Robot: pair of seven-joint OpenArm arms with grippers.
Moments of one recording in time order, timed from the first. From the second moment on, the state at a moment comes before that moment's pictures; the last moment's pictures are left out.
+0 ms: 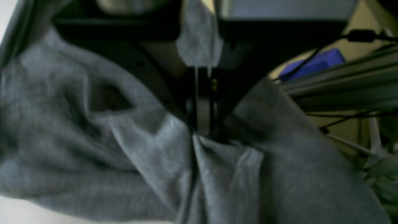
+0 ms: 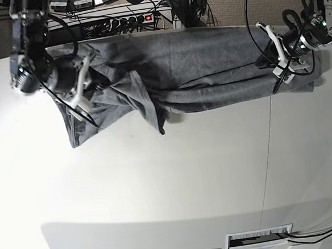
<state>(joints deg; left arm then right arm) 27.4 -29.1 -12.1 104.5 -32.1 -43.3 37.9 -13.0 25.6 12.6 110.6 53.8 39.7 -77.6</state>
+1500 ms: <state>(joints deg) 27.5 -31.4 -26.0 105.5 -36.6 -36.1 45.8 -17.1 20.8 0.2 116.1 26.0 39.8 -54.5</state>
